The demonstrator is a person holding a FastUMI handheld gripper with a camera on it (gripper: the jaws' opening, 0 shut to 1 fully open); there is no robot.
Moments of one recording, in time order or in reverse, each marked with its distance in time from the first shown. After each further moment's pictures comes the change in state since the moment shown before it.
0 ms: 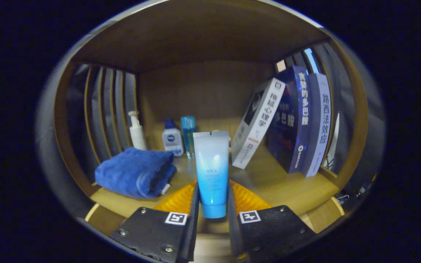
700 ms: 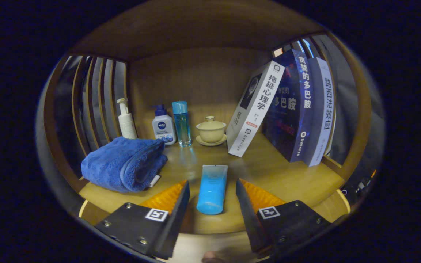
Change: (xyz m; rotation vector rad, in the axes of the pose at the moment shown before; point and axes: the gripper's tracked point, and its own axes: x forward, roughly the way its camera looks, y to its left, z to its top) arm -0.004 0.001 -0.007 0.004 0.031 -0.036
